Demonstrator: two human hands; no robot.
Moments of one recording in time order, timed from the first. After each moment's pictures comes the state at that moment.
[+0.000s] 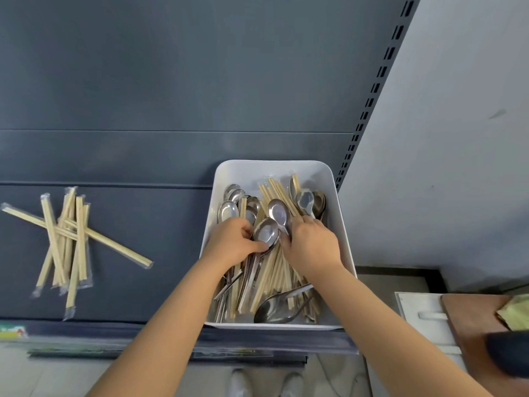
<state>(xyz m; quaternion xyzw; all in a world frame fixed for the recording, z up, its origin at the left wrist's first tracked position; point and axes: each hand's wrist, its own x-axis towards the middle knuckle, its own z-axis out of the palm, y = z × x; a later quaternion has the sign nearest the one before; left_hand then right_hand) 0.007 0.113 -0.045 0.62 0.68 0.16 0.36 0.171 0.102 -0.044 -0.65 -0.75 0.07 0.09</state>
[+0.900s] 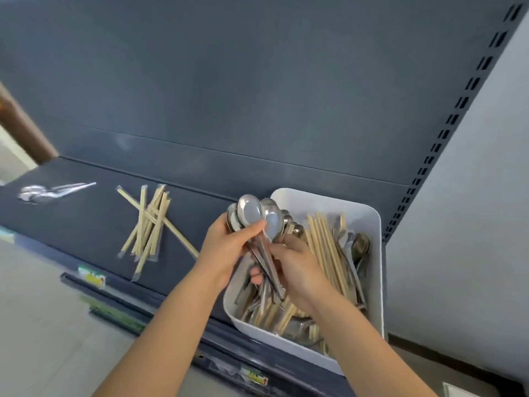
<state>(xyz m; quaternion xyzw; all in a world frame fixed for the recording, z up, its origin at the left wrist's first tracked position) -0.017 0.055 0.021 0.29 0.56 0.60 0.49 0.113 0.073 0.024 -0.37 -0.41 0.77 0.31</state>
